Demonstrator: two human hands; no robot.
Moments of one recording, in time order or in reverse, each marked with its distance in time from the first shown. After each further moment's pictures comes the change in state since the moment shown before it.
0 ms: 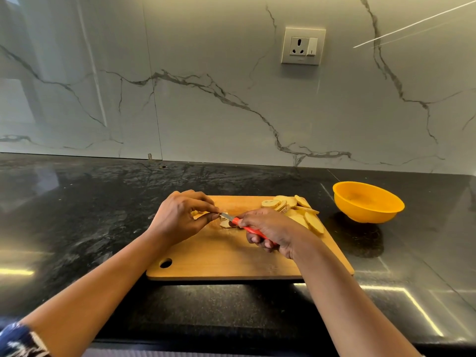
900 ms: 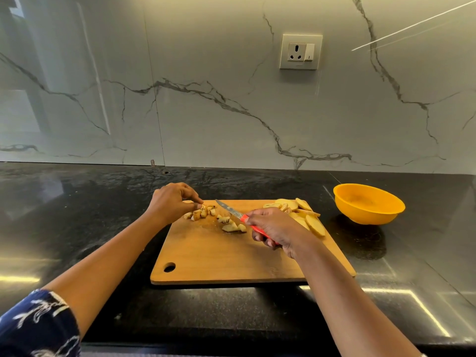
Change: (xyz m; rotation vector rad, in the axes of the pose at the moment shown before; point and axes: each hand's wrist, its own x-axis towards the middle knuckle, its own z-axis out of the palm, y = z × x) left_hand 0.025 -0.045 -0.011 0.018 -0.206 -0.525; right_hand 0.006 0.005 -0.004 -0.004 0.131 -0.098
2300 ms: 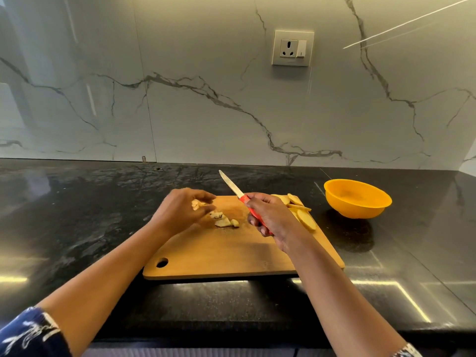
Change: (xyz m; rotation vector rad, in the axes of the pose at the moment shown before) left_hand -0.026 0.038 0.015 -0.022 0.010 0.234; right_hand 0.003 0.006 0.000 0.203 0.146 -0.145
